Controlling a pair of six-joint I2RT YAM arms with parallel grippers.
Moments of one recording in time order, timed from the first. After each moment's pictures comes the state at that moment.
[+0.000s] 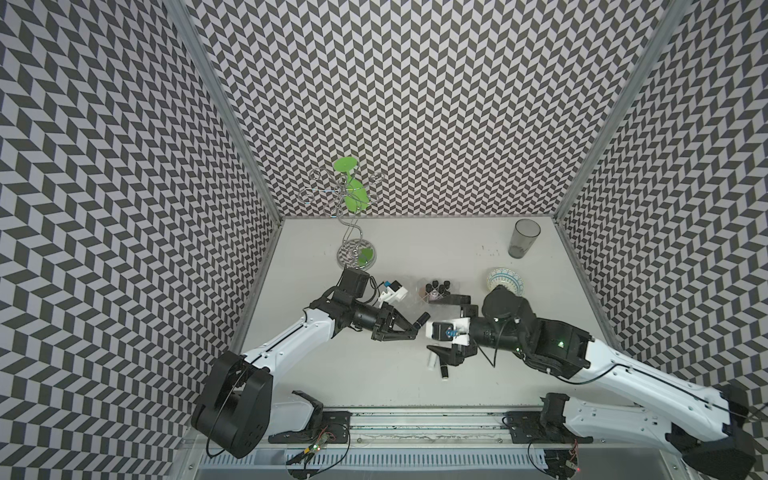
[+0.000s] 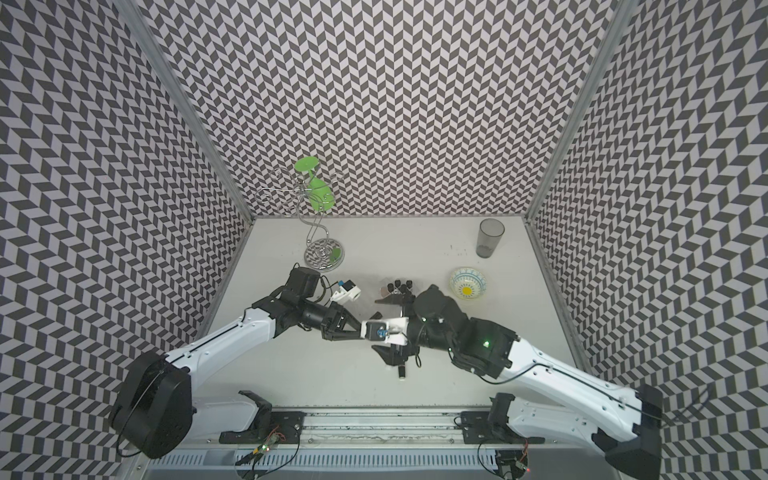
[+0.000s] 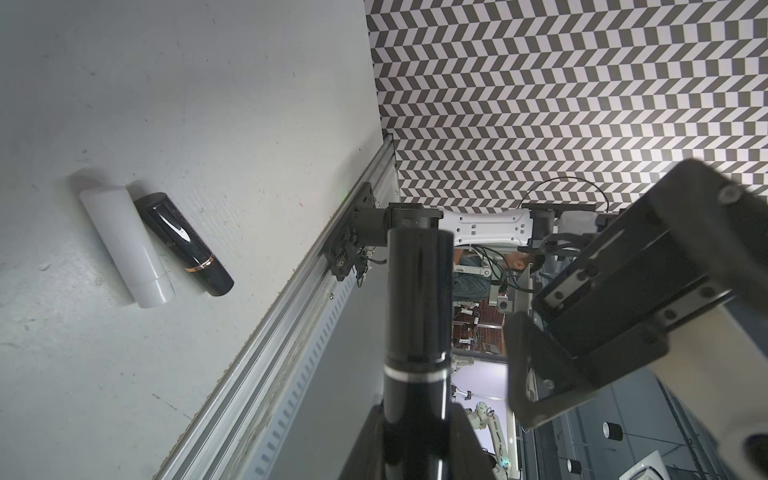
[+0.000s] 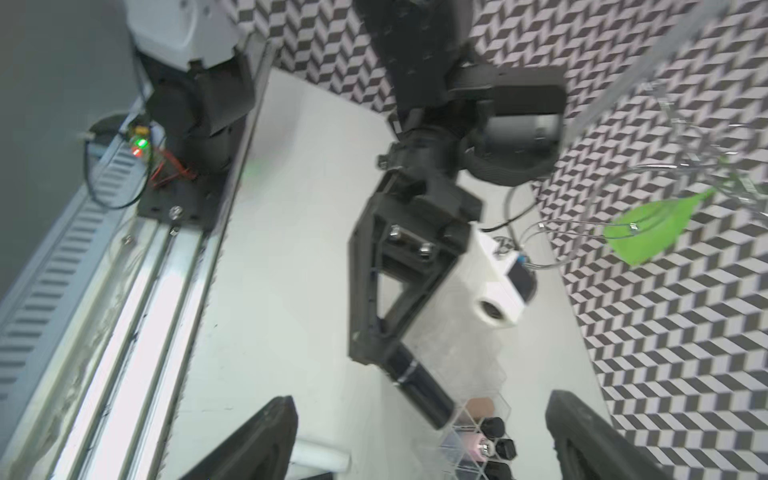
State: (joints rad) left arm -0.45 1.30 0.75 -0.30 1.34 -0.67; right arm 1.10 1.02 0.95 -0.46 -0.10 -0.68
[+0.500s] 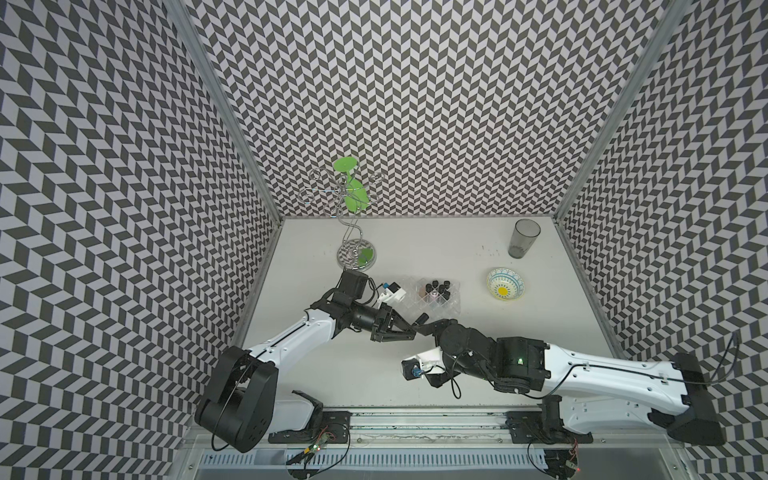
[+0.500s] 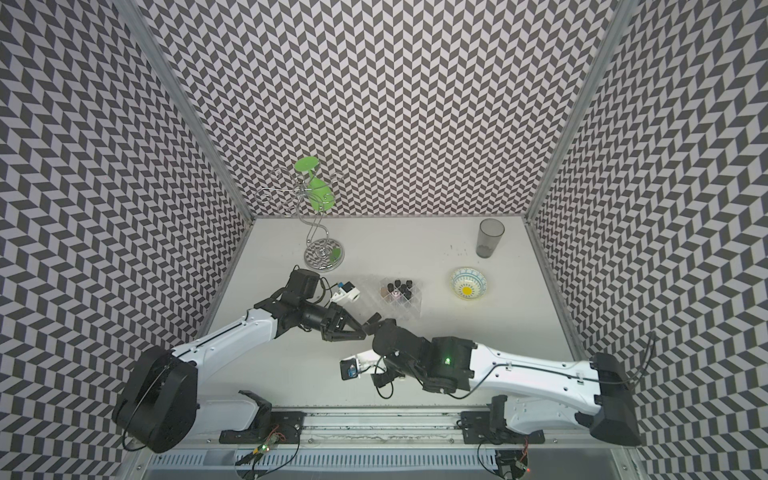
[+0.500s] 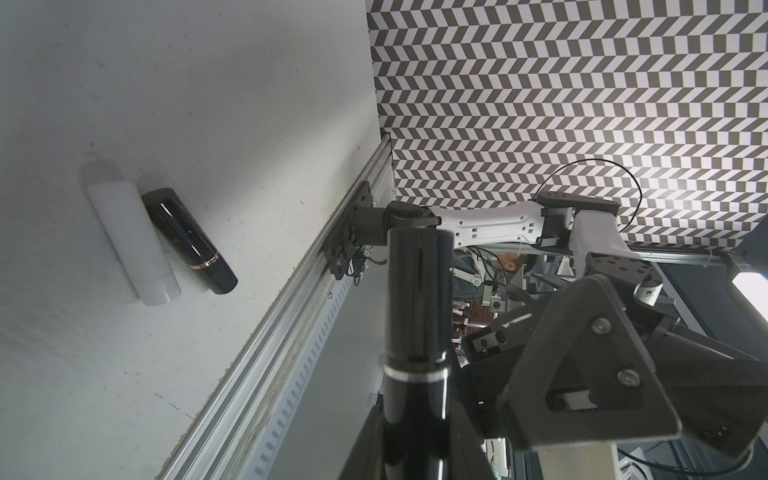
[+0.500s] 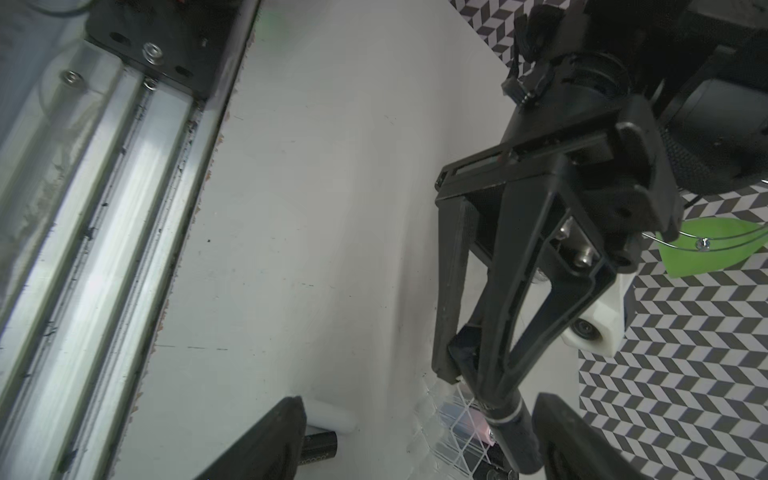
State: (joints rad) left arm -0.43 1.34 0.73 -0.26 1.36 -0.68; right arm 1.29 1.18 0.95 -0.47 0.27 -0.74
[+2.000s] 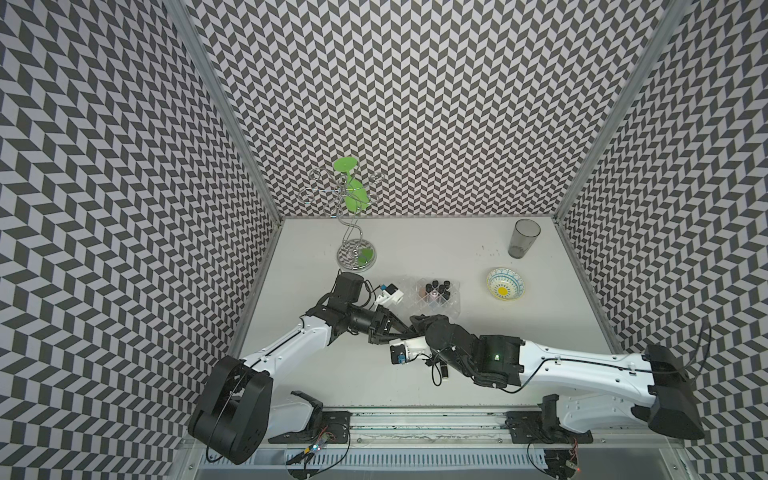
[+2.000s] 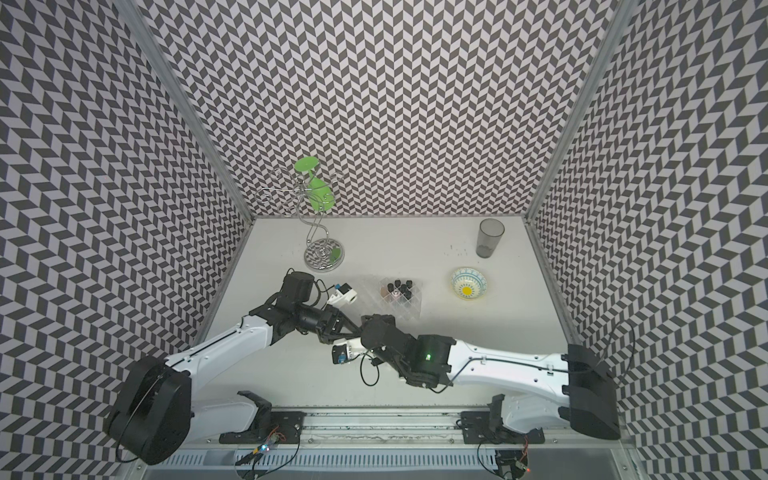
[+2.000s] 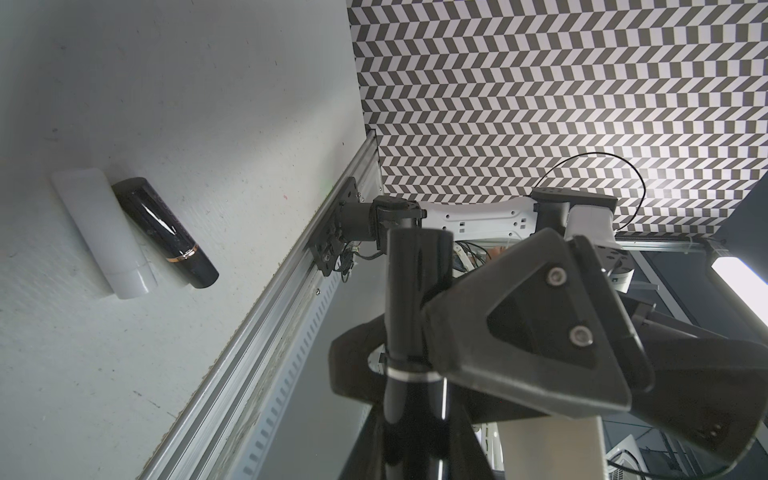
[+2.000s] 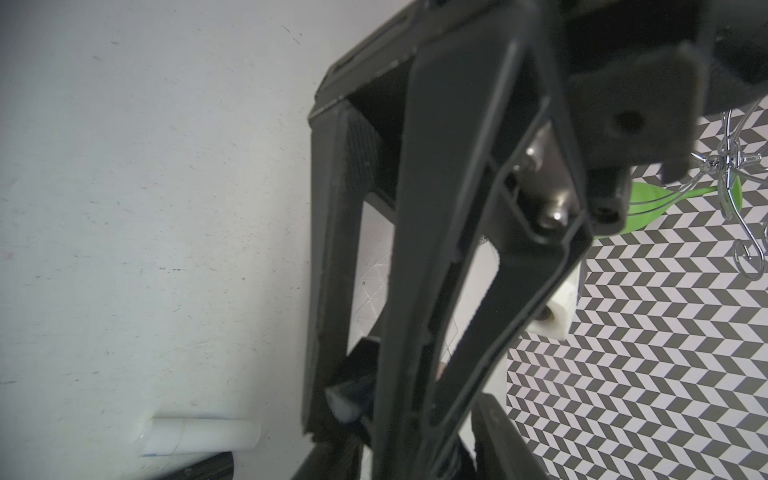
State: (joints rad) left arm -0.43 1.27 0.66 -0.15 1.40 -0.76; right arm 1.26 1.30 0.93 -0.28 0.45 -0.85
